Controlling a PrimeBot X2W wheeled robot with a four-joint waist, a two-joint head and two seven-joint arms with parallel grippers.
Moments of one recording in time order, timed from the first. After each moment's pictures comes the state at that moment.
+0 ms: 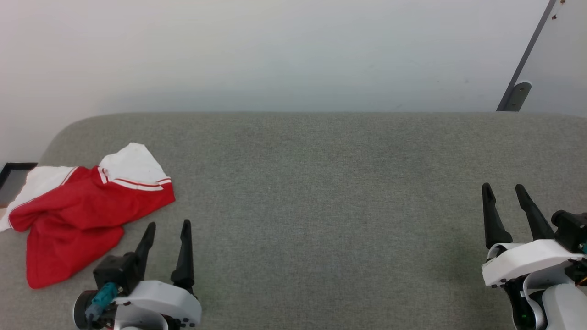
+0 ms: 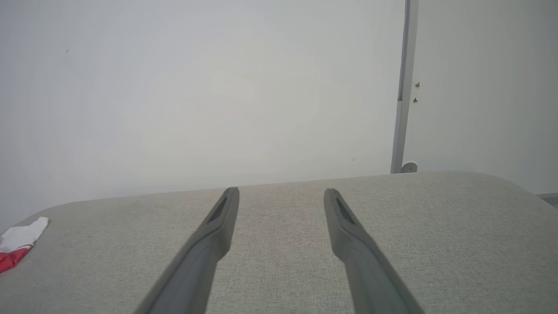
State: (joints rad) left arm -0.12 0.13 -0.02 0.28 -0.28 -0.05 -0.21; right arm -0.28 -0.16 -0.01 0.40 0.33 0.13 -0.21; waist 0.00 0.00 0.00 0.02
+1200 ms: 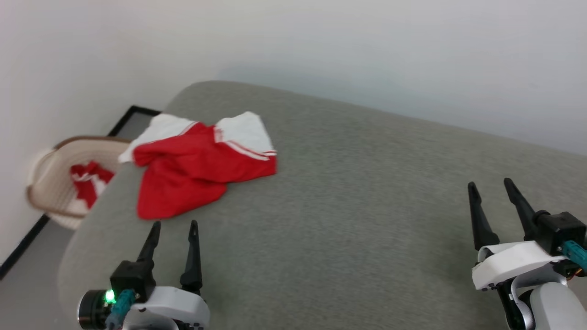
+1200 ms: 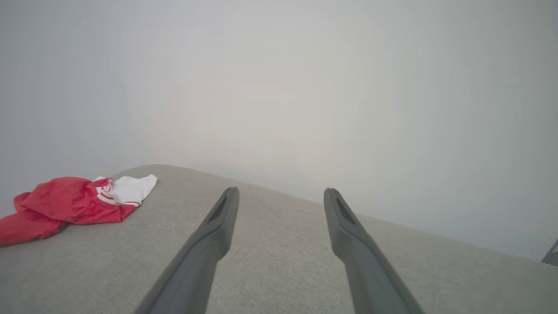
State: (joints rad) left arm -0.11 0.06 0.04 0.27 -0.08 -0.06 -0.26; right arm -0.27 -0.16 0.03 0.37 0.18 0.13 -0.26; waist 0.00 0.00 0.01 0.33
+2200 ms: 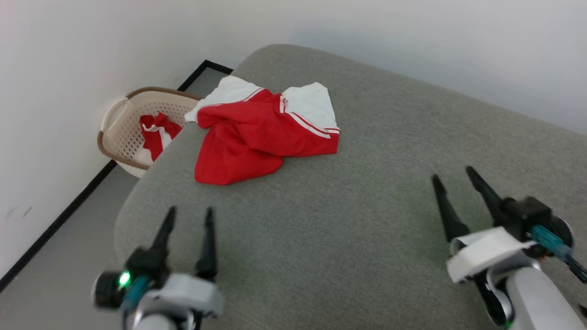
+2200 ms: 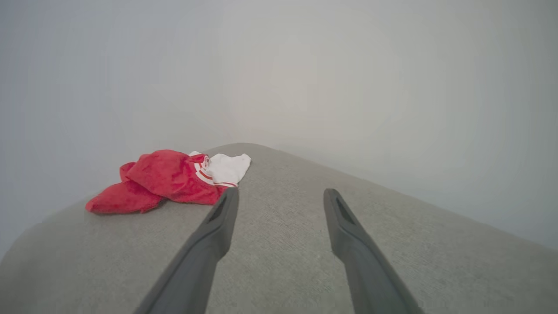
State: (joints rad) left arm -0.12 0.06 -0.01 0.23 -0.12 -0.04 -0.26; right arm -0.37 -0.18 0.21 0.42 0.24 0.13 -0.26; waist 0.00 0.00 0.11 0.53
